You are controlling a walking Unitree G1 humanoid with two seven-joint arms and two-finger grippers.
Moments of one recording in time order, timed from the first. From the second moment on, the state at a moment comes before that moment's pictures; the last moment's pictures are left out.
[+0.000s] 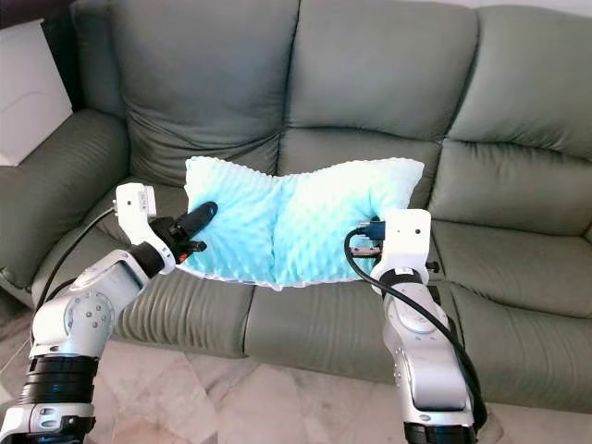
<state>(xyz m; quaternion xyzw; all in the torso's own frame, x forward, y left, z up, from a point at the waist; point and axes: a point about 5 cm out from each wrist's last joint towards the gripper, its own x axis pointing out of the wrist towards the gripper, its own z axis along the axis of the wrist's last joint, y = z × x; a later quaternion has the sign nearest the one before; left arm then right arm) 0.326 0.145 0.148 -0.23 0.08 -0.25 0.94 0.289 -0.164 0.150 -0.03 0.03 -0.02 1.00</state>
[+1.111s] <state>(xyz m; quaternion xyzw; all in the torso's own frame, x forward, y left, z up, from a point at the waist) 0.326 0.145 0.151 -0.24 0.07 -0.26 0.93 0.289 -0.167 0.146 -0.04 0.04 -0.02 1.00</state>
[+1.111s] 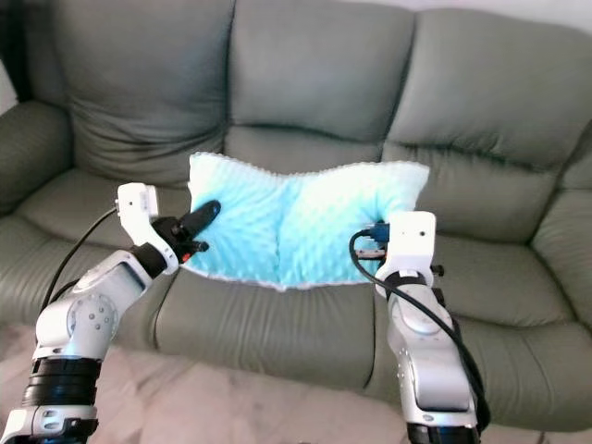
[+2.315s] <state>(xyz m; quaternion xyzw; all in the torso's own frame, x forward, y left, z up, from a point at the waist) 0.325 0.141 0.150 -0.24 0.07 -0.28 0.93 0.289 -0.163 0.146 -0.04 0.04 -0.02 1.00</state>
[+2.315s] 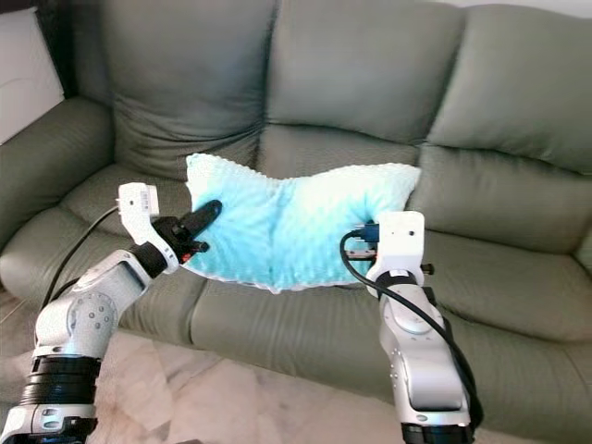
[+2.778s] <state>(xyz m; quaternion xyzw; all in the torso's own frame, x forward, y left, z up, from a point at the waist) 0.324 0.137 0.152 -0.24 0.06 -0.29 0.92 0.289 -0.168 0.146 -0.05 0.05 -0.03 1.00</state>
